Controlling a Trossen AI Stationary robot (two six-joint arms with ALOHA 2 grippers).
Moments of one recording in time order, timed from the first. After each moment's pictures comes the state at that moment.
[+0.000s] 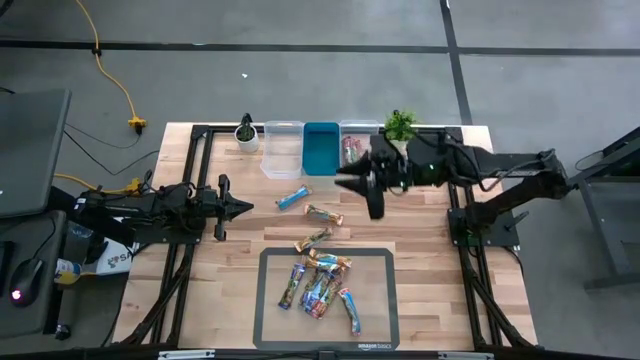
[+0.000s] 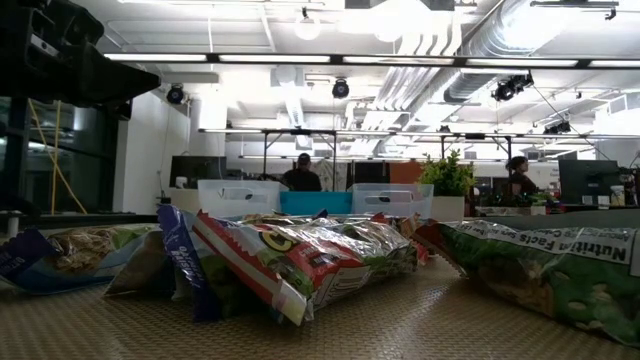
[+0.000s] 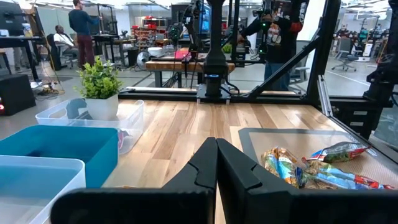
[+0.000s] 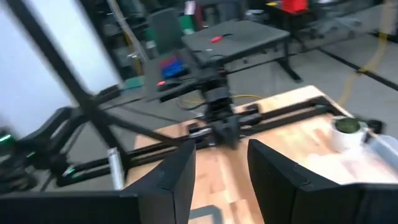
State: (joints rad) left arm -0.09 0.01 0.02 0.02 -0.14 -0.01; right arm 0.10 1.34 1.49 -0.35 0.11 0.32
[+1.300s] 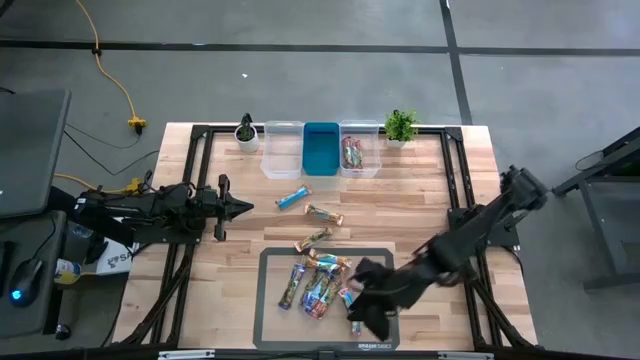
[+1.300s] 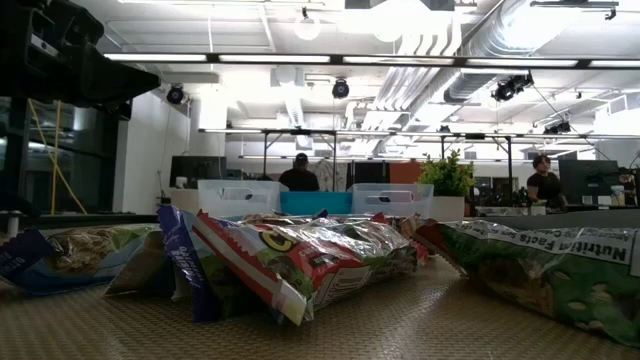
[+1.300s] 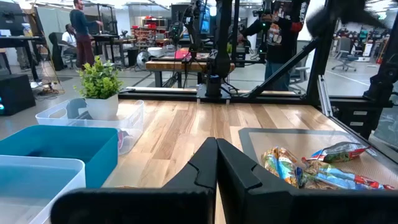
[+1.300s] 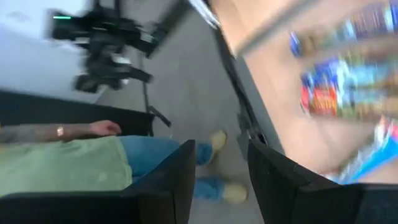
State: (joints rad) left arm -0.09 0.01 0.02 0.02 -0.14 -0.01; right arm 0.63 1.65 1.49 -0.45 0.08 1.19
